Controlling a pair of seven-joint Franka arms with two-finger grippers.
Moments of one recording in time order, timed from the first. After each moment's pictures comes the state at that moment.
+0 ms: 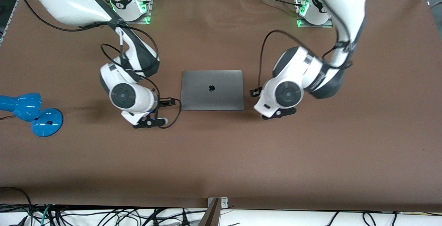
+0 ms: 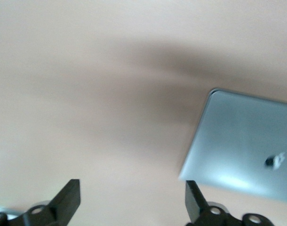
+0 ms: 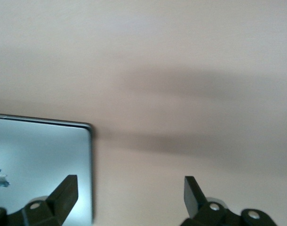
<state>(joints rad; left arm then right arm) -0.30 0.59 -0.21 -1.32 -0.05 1.52 -0.68 -0.10 0.68 0.60 -1.52 -0.30 1.88 0.46</state>
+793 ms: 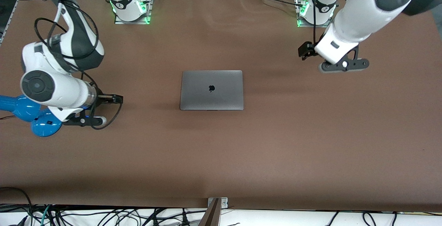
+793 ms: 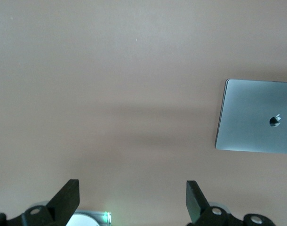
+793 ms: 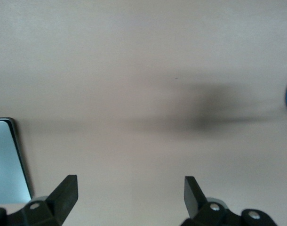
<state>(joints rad) -0.29 0.01 -0.06 -1.71 -0.05 1.57 -0.43 -0.32 0.49 0.60 -1.51 -0.29 1.69 0.31</state>
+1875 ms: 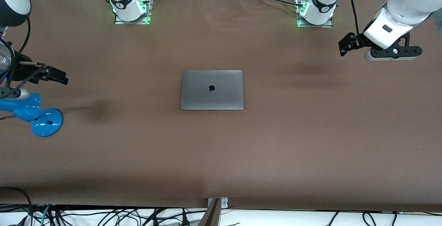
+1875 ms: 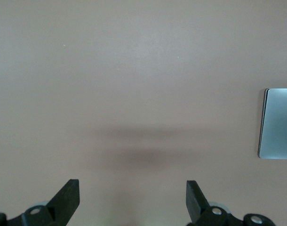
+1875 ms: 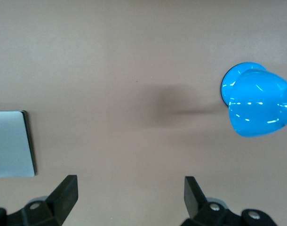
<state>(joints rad) 0.04 -0.14 -0.21 -1.85 0.00 1.64 -0.19 -0.16 0.16 0.19 -1.49 -0.05 1.59 0.04</state>
